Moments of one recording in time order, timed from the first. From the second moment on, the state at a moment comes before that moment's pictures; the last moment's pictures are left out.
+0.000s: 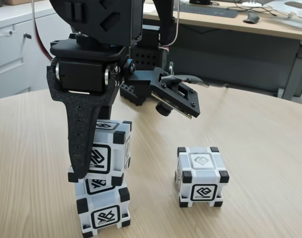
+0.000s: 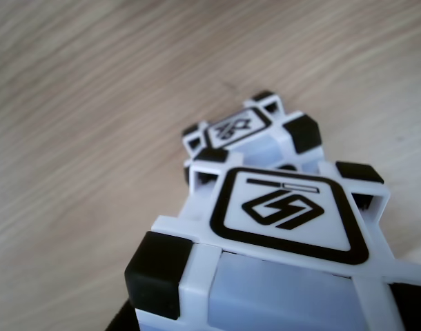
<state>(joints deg) 24.5 86.8 89.6 84.7 -2.9</state>
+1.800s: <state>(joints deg) -1.6 86.8 94.0 89.1 11.6</state>
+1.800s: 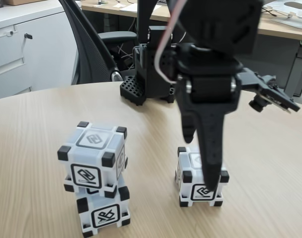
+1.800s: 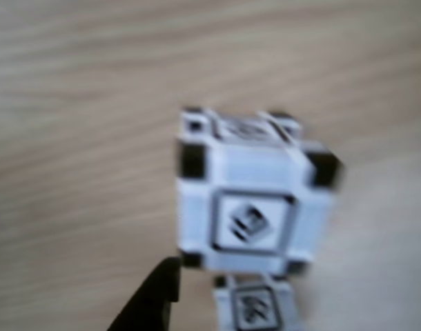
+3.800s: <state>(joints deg) -3.3 76.1 94.3 84.8 9.0</state>
